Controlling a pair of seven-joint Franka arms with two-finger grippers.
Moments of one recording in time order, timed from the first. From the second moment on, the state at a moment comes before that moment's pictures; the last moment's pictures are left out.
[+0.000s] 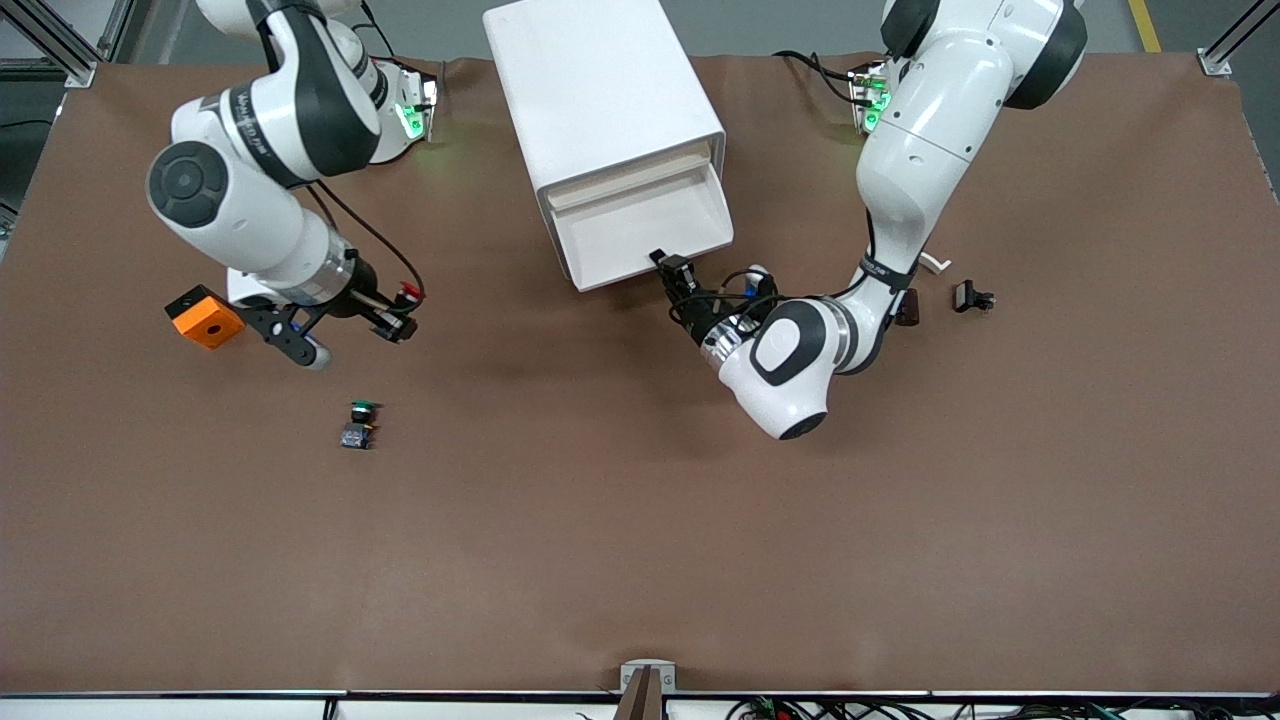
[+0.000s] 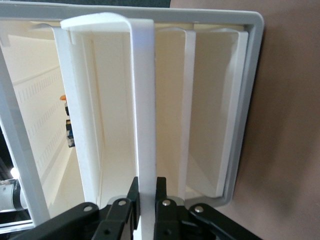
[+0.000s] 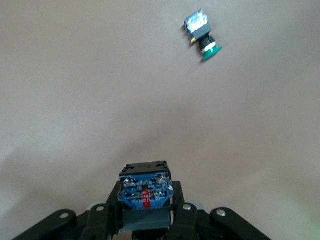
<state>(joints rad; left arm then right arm) -0.45 0.88 -0.09 -1.41 -1.01 1.44 -2.31 0.40 0.06 -0.05 -1.98 0.14 2.01 0.96</state>
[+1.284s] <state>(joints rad) -0.37 0.89 0.02 -1.23 -1.01 1.51 -2.12 0.87 0.32 -0.05 -1.75 0.03 2.09 1.74</state>
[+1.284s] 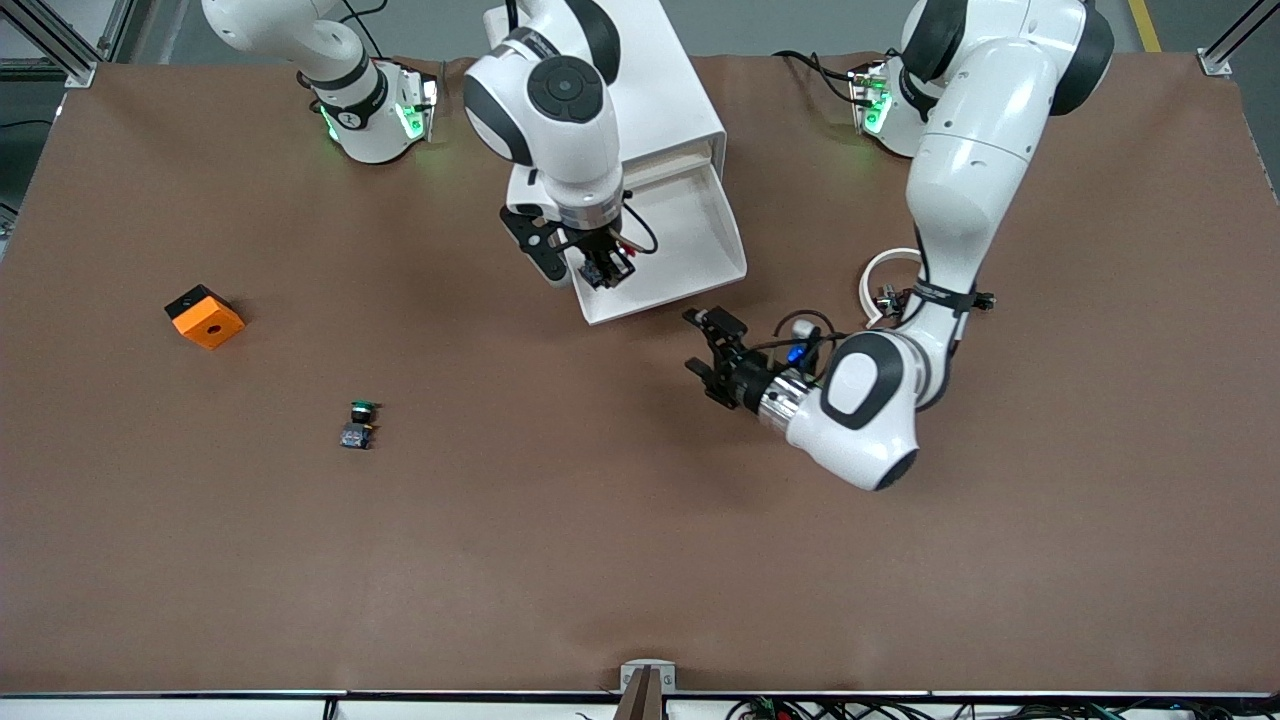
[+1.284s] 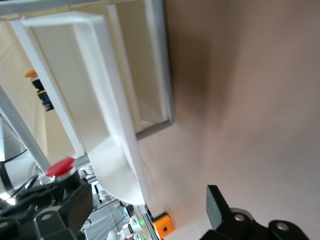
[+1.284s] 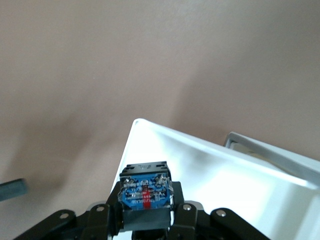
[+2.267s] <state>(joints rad) -0.37 0.78 0.14 -1.17 -0.70 1.51 -1.75 0.95 0.41 -0.05 -1.69 0.03 2.14 1.76</state>
